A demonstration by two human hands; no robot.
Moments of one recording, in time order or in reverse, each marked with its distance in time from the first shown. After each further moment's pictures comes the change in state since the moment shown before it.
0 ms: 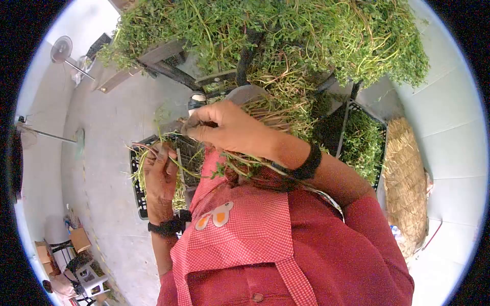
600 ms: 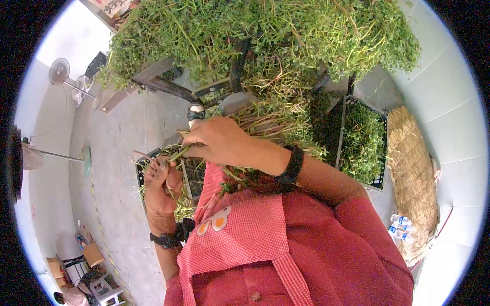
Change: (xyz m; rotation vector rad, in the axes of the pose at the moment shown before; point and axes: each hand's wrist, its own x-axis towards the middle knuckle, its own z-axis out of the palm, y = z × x) left_hand -0.019 0.026 0.033 0.027 -0.183 -0.066; right_hand -0.002 0.016 0.000 -0.697 0.184 -0.376
